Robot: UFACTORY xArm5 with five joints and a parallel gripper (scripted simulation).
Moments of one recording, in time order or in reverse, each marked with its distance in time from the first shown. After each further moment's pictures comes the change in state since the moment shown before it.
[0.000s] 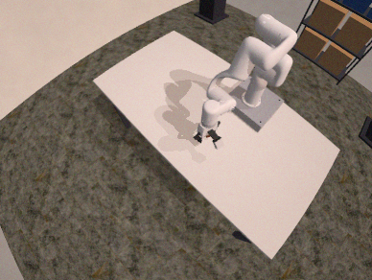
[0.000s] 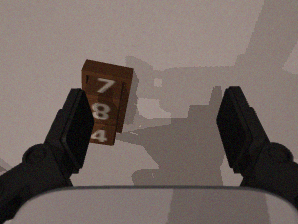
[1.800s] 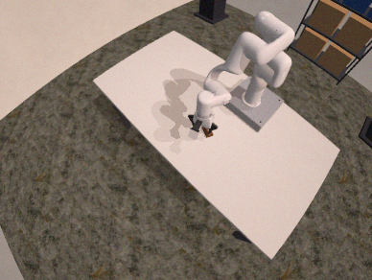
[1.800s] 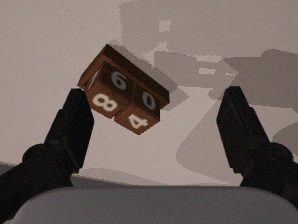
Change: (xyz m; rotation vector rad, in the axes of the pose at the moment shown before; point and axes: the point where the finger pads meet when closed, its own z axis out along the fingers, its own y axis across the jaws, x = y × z) arm -0.052 -0.009 -0.001 -0.001 0.002 1.047
